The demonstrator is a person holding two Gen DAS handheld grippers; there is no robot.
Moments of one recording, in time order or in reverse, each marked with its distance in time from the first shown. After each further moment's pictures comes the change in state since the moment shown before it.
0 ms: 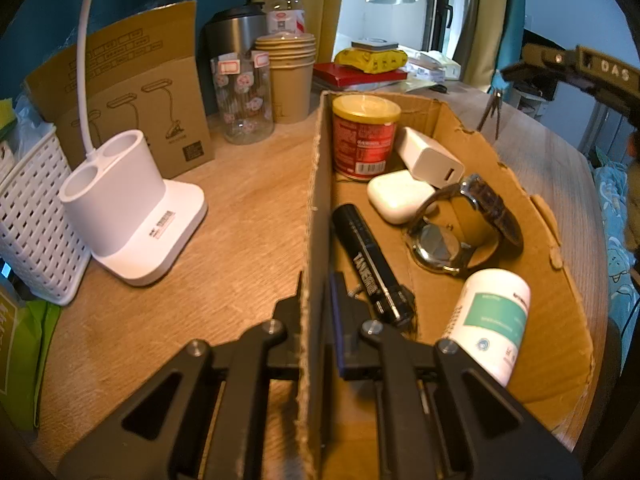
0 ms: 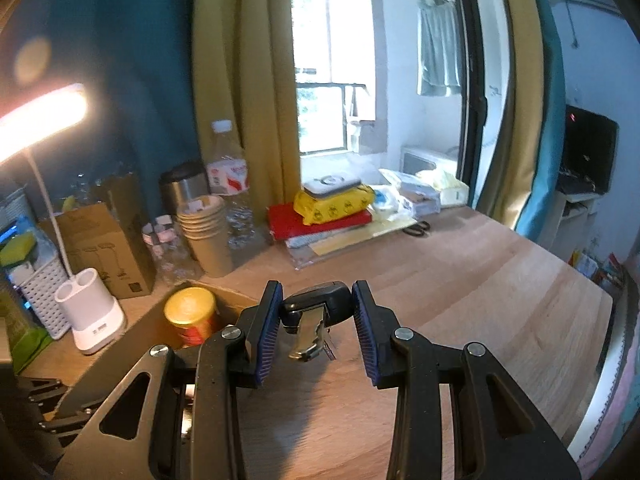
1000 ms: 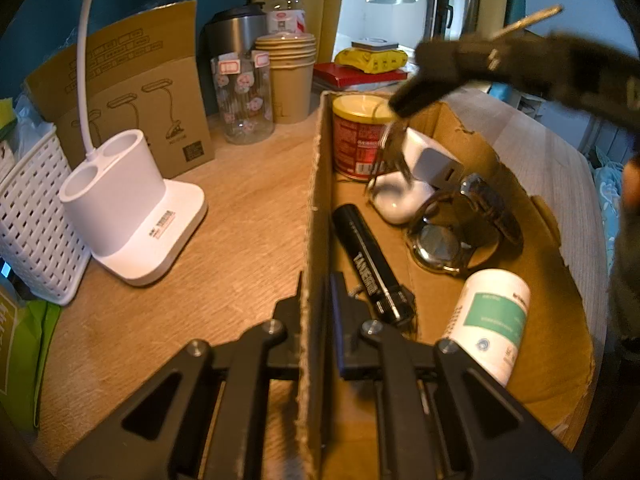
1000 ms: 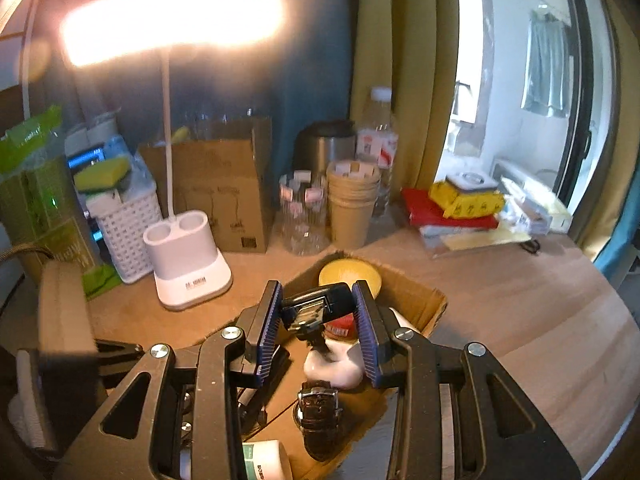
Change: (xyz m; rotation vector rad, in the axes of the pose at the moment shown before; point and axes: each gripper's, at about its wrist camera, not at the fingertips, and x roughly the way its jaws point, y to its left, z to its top) left arm 0.000 0.001 0.000 -0.001 0.000 -0.001; right arm 0.022 0.111 -0.020 -0.214 0.113 0.264
